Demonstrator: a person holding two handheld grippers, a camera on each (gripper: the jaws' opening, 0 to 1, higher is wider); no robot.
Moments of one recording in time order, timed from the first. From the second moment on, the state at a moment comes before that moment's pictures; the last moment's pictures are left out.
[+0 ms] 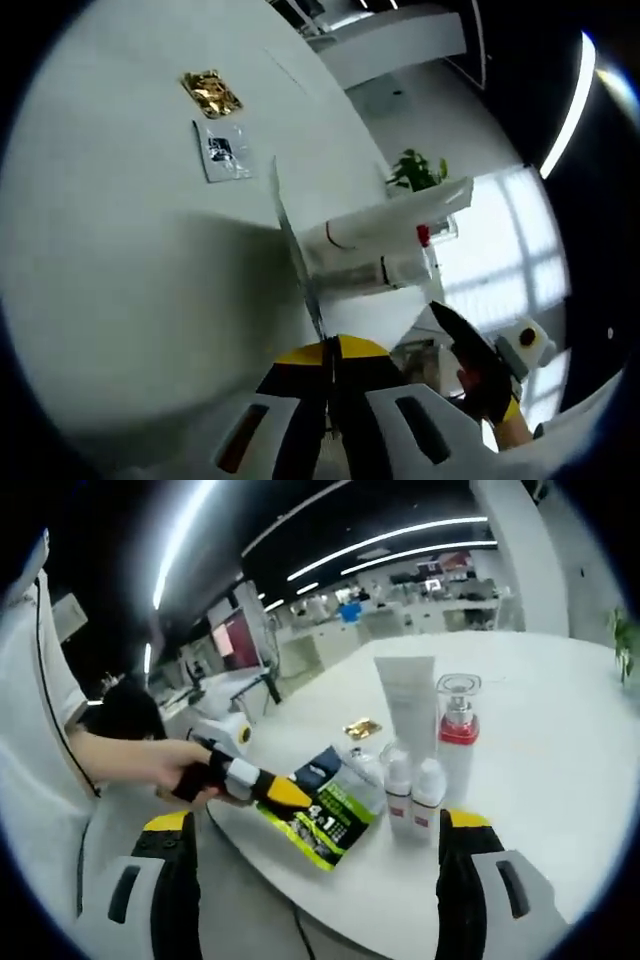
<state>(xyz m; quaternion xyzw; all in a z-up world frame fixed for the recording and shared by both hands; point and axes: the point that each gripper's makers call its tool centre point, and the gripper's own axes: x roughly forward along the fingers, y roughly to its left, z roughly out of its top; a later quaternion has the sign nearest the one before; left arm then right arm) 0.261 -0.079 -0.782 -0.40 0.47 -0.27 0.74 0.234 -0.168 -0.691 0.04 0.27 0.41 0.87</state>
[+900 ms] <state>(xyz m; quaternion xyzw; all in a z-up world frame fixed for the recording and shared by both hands) 0.303 -0.052 -0.814 -0.16 0.47 -0.22 0.84 0.239 -0.178 -0.690 0.05 0.26 0.38 0.89</state>
